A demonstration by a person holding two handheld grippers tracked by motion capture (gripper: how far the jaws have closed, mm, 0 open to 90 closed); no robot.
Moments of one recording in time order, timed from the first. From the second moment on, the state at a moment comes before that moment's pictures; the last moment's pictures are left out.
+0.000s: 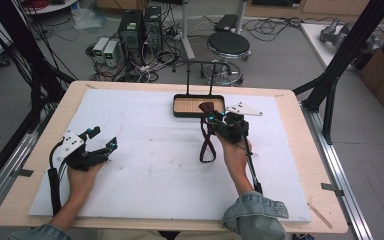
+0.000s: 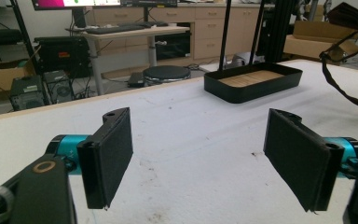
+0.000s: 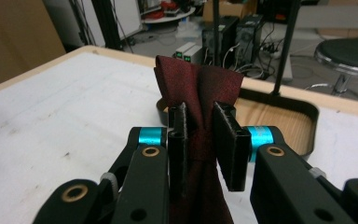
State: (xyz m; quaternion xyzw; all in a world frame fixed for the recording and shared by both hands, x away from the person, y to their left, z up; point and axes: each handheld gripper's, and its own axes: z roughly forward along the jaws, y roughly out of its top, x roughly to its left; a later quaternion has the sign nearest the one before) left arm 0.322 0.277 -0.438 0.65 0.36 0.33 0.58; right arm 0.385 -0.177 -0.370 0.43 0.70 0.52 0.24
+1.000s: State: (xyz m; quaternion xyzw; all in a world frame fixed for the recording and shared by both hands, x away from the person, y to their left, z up) left arm 0.322 0.277 -0.438 0.65 0.36 0.33 0.58; right arm 0.428 -0.207 -0.322 0.44 0.66 0.54 0.29
